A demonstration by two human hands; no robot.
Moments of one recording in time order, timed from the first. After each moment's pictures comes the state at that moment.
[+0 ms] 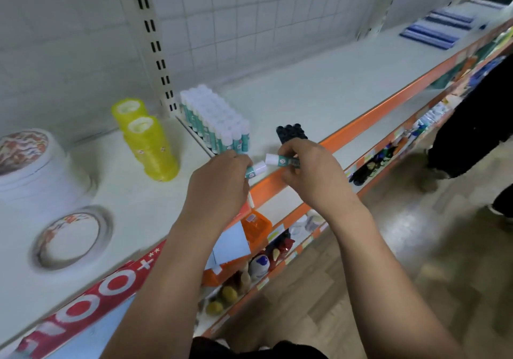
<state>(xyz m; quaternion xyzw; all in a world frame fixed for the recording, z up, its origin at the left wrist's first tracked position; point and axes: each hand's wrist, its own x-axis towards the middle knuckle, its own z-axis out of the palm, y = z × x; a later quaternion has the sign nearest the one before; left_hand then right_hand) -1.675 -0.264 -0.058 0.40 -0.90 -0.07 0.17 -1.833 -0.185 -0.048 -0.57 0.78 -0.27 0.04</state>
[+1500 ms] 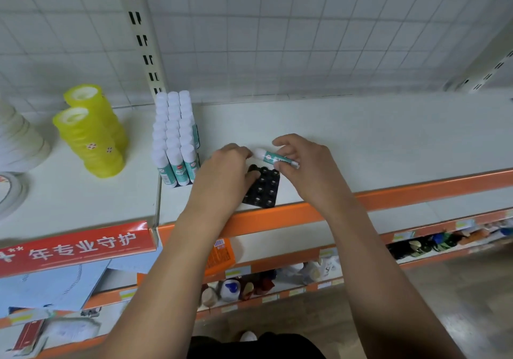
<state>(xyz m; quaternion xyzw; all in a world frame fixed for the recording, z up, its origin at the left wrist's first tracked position) -1.846 -0.300 -0.064 0.60 -0.76 -0.13 0.22 -2.016 -0.298 -0.063 -0.70 0.61 -0.32 0.21</state>
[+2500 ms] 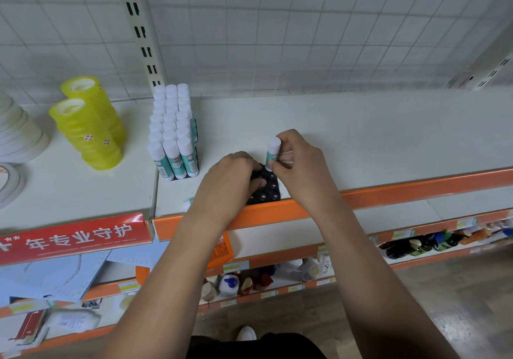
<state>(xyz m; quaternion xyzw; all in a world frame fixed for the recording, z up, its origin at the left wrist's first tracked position) -1.853 -0.293 -0.080 0.56 -0.80 -0.13 0.17 -2.007 -0.295 -0.077 -0.68 0.60 -0.36 0.21</state>
